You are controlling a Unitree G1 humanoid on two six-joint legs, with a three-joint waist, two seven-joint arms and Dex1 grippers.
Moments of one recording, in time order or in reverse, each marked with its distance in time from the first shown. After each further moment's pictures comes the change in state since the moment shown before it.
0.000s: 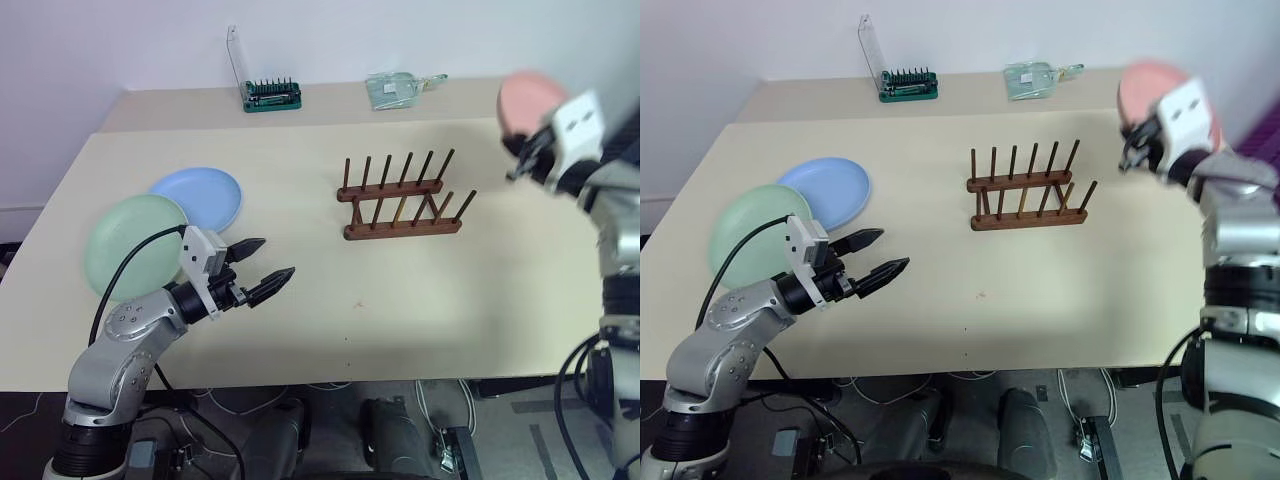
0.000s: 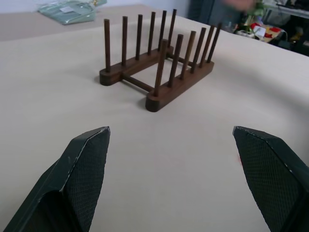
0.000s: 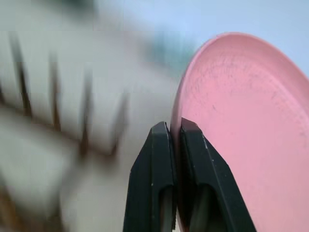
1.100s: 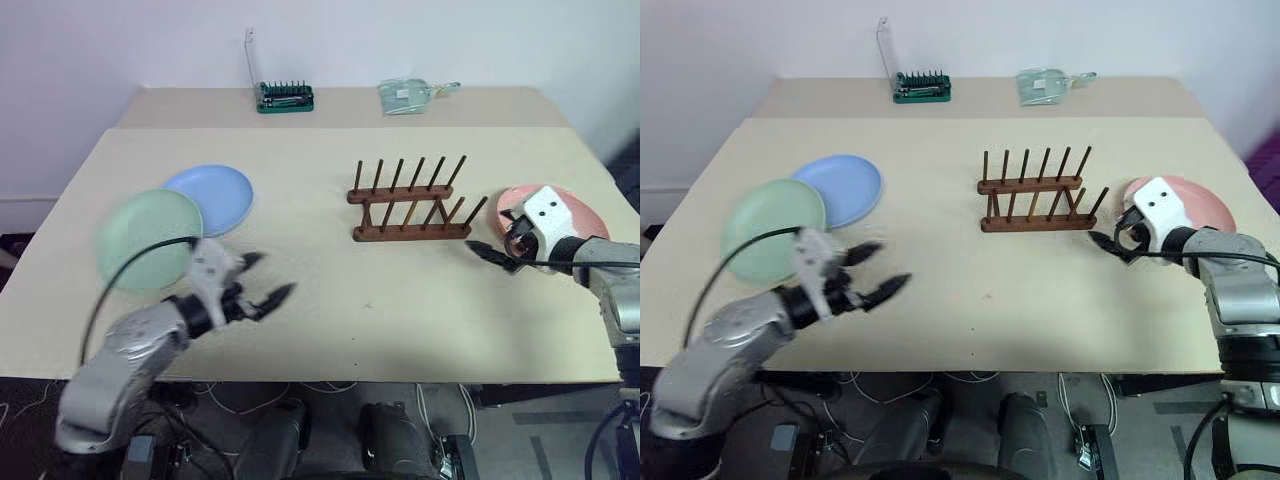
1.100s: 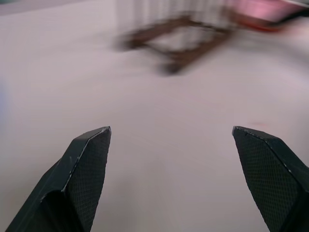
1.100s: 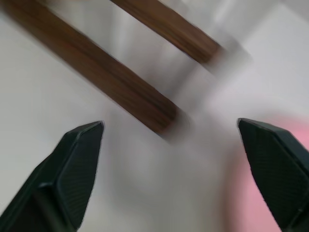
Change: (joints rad) left arm -0.001 0.013 -0.124 -0.166 0.102 0.130 0.075; right arm 0.432 -0.076 0.085 -0.101 -0.108 0.074 0.012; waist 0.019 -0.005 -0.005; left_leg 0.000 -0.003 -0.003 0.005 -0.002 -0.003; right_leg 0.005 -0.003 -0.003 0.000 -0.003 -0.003
